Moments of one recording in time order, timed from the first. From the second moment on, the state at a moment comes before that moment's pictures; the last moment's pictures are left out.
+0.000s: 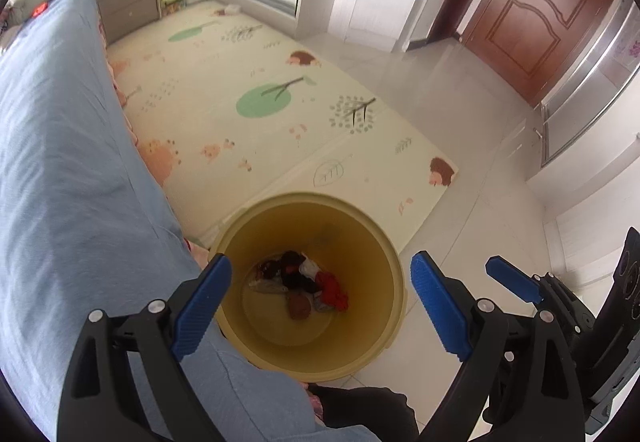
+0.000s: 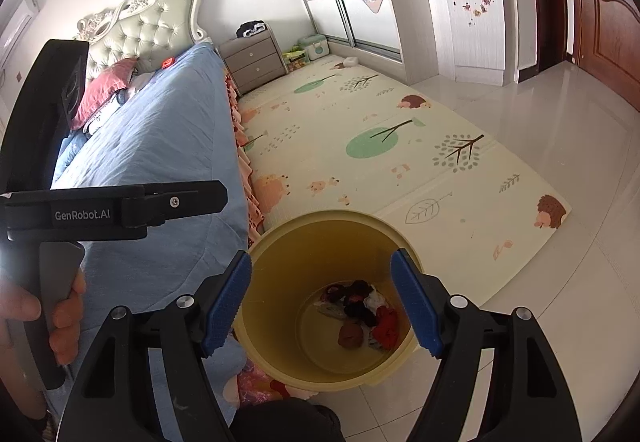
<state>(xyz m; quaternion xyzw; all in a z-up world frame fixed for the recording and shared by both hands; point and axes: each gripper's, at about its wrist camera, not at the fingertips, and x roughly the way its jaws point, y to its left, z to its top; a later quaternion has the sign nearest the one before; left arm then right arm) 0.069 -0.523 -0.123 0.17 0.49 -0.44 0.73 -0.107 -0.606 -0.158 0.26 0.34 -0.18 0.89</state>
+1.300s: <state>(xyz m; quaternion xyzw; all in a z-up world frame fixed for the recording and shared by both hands) 0.103 -0.065 0.017 0.01 0.27 -0.14 0.95 0.021 -0.301 -0.014 0.14 0.17 0.09 0.97</state>
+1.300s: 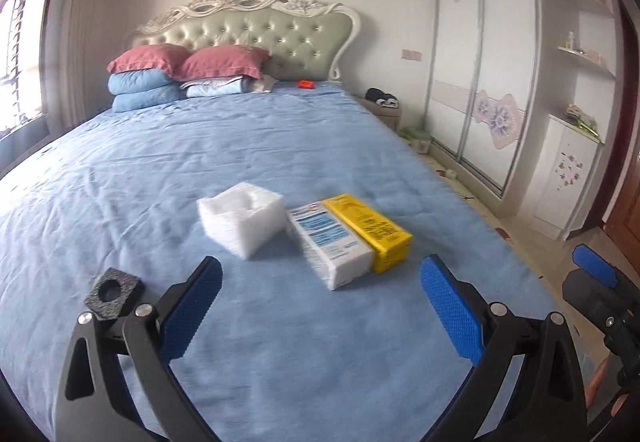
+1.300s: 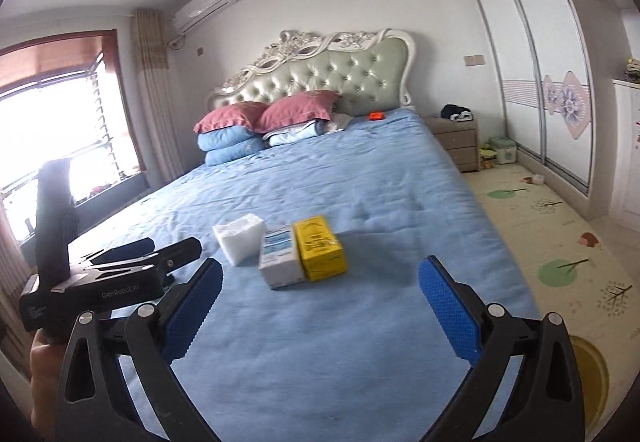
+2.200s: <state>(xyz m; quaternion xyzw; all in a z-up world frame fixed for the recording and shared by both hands) 0.207 0.129 -0.070 -0.01 0.41 -0.07 0.91 0.109 -0.106 -0.007 0.07 0.23 0.22 0.95</state>
